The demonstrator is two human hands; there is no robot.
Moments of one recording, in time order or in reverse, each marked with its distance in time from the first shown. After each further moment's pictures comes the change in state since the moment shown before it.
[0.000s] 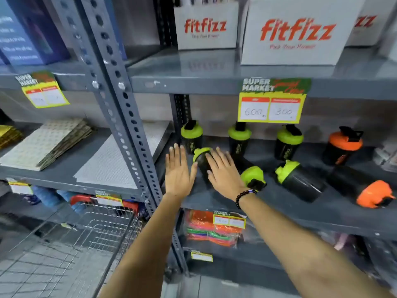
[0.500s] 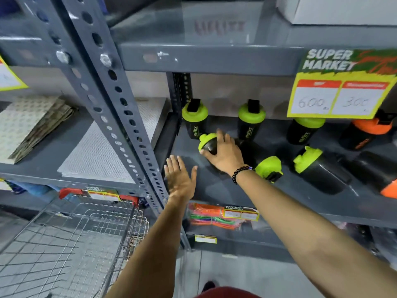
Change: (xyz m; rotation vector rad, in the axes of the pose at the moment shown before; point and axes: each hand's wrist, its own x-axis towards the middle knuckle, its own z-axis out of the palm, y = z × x) left_hand 0.006 -0.040 0.076 -0.015 -0.347 -0.255; right_hand 0.070 -0.008 0.036 0.445 -0.286 0.415
